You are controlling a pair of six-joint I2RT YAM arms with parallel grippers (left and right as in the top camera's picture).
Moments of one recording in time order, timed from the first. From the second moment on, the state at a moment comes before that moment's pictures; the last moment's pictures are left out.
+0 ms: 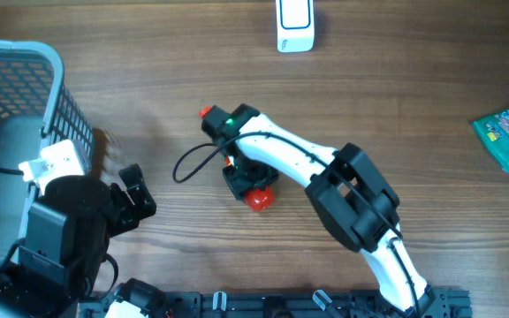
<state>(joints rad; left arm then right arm) -0.43 0.84 1.44 -1.42 -0.42 -0.65 0.81 2.27 1.72 -1.19 -0.14 0.27</state>
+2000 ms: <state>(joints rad) -0.43 0.84 1.44 -1.42 -0.42 -0.65 0.48 2.00 1.67 -1.28 -0.90 -0.42</state>
